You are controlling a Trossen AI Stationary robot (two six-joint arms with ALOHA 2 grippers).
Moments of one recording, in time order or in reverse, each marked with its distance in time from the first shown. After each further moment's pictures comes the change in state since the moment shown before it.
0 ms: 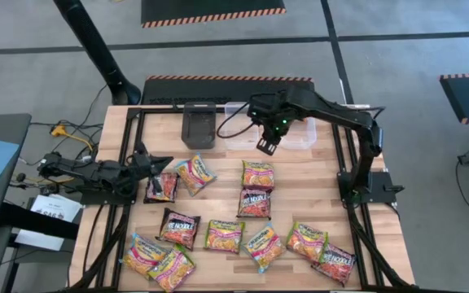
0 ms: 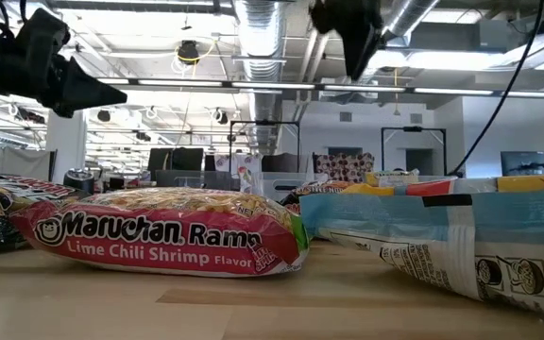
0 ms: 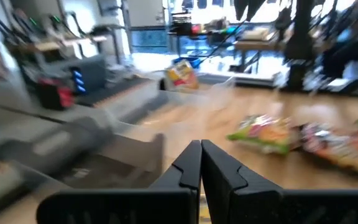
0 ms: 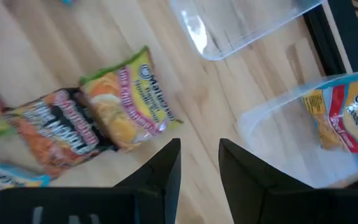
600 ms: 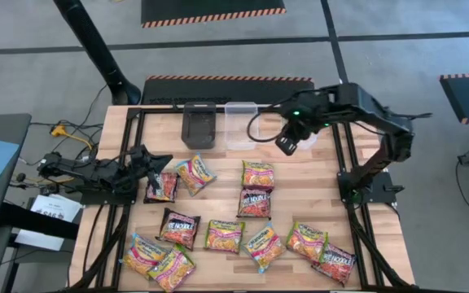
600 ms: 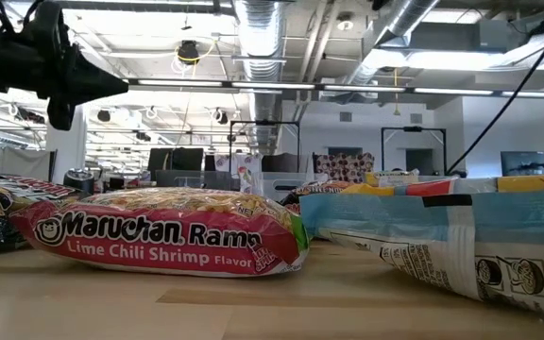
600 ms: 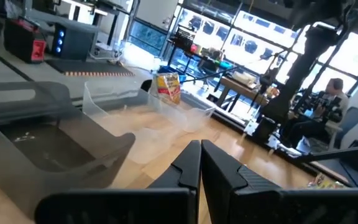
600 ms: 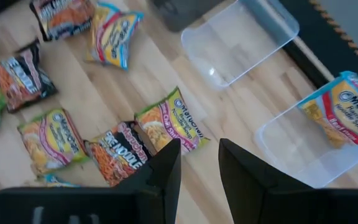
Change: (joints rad) left arm 0.000 0.000 -0.001 0.080 -0.003 -0.358; right arm 0.131 -0.259 0.039 0.019 0.079 0.235
